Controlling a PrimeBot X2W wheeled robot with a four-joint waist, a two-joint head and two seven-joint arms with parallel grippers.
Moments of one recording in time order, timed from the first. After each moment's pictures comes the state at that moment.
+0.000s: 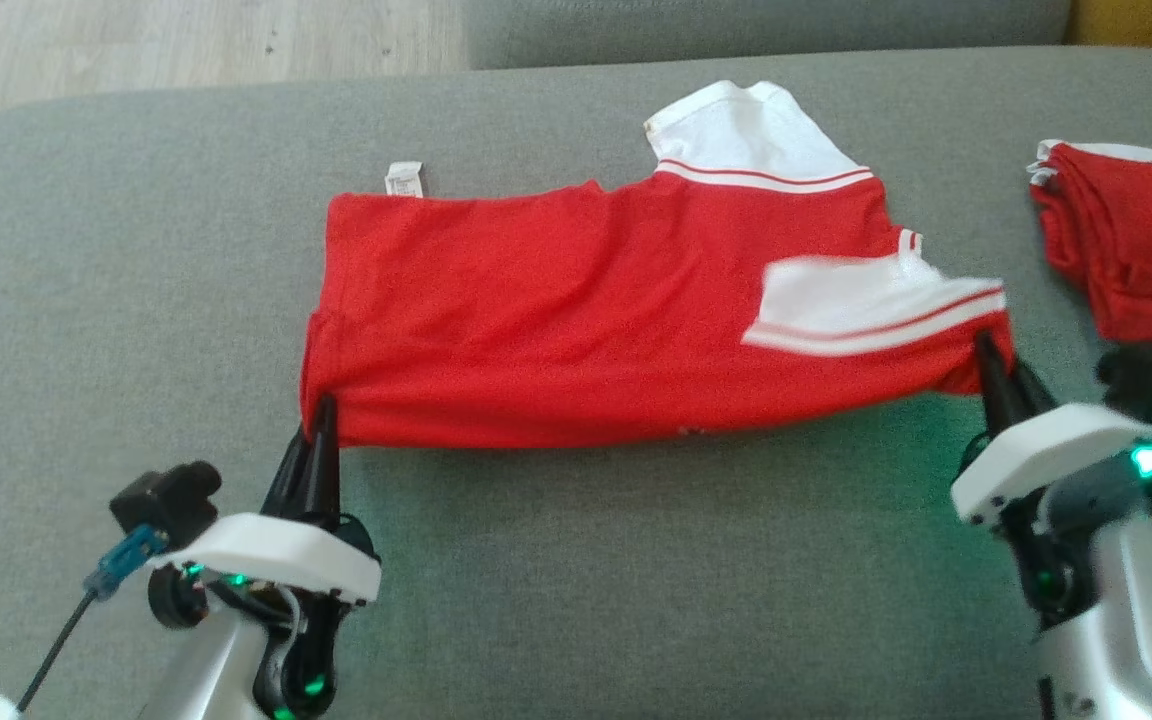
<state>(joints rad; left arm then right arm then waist) -0.22 0.17 -0.32 0.36 -0.77 -0.04 -0.07 -0.23 -0.05 -0.11 0.33 0.25 0.12 0.18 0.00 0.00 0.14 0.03</state>
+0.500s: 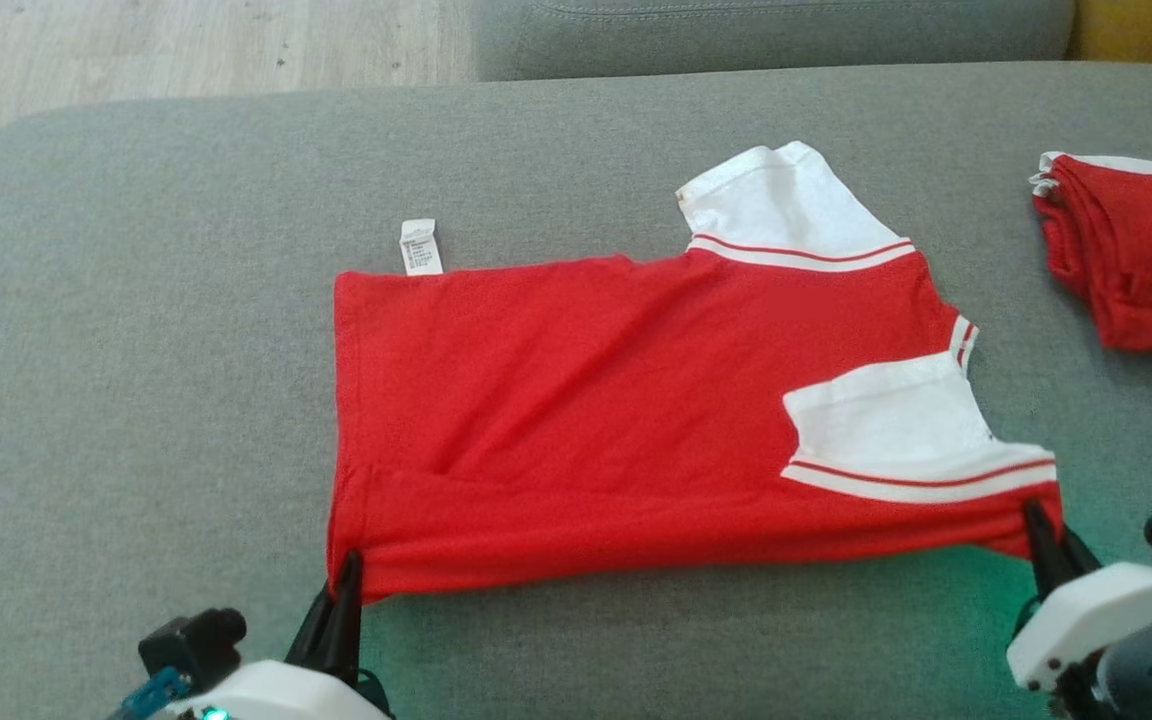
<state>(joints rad) 0.07 0.21 -0.36 0.16 -0.79 0.03 0.00 0.09 -0.04 -0.19 0.07 0.26 0.12 0.34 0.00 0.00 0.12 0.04</state>
